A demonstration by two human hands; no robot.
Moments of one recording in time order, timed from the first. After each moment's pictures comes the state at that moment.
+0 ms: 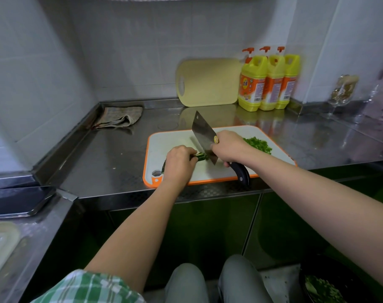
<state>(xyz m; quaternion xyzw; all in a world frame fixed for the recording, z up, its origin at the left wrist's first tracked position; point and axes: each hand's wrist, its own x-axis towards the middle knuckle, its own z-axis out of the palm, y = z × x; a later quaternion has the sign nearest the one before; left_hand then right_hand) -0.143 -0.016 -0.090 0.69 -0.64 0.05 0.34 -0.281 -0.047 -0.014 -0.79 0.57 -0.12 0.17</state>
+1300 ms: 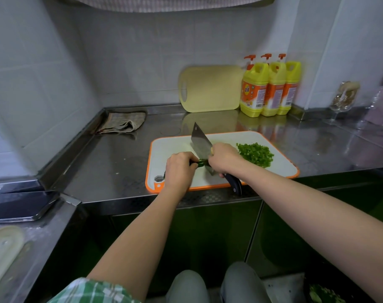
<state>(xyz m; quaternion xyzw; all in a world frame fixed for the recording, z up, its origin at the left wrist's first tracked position) -0.142 -0.013 -0.091 0.70 -0.61 0.00 0.38 -0.267 -0.042 -0.031 -0.78 0.58 -0.13 0.19</state>
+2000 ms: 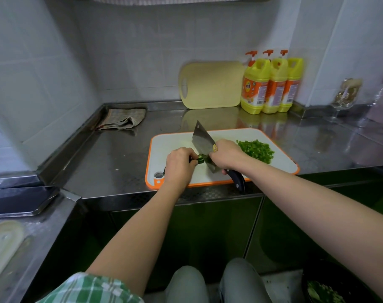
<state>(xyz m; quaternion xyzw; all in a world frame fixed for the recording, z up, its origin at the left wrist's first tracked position) -0.141 -0.013 -0.089 0.70 -0.61 -0.01 0.37 -0.273 -0.045 -0.029 -0.78 0.57 -0.12 0.21</state>
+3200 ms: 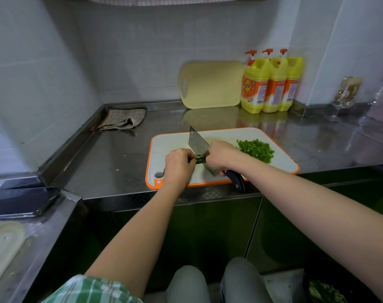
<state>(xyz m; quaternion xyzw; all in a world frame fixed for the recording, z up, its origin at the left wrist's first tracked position) -0.142 -0.011 -0.088 0.71 -0.60 0.00 0.38 -0.263 -0.034 -0.020 -0.79 0.58 -0.04 0.19</state>
